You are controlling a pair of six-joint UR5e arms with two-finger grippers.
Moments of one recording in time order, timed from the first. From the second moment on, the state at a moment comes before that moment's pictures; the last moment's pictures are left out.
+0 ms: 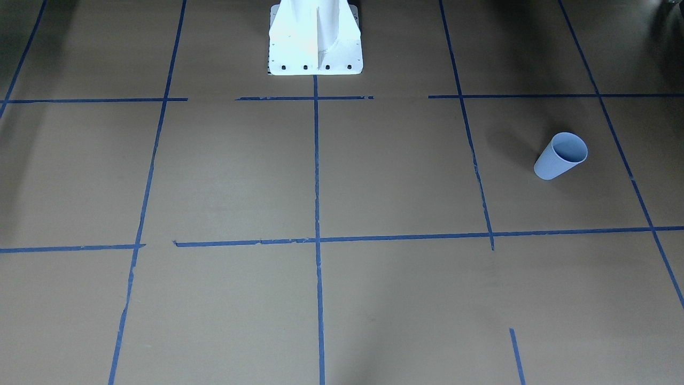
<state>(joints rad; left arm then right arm) -1.58 -1.54 -1.61 -1.51 -2.39 0.03 1.61 -1.63 1.64 -1.54 2.41 0.09</state>
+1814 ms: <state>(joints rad) -1.11 -1.47 -1.69 -2.09 -2.38 -0.72 1.61 -1.63 1.65 -1.54 2.41 0.10</state>
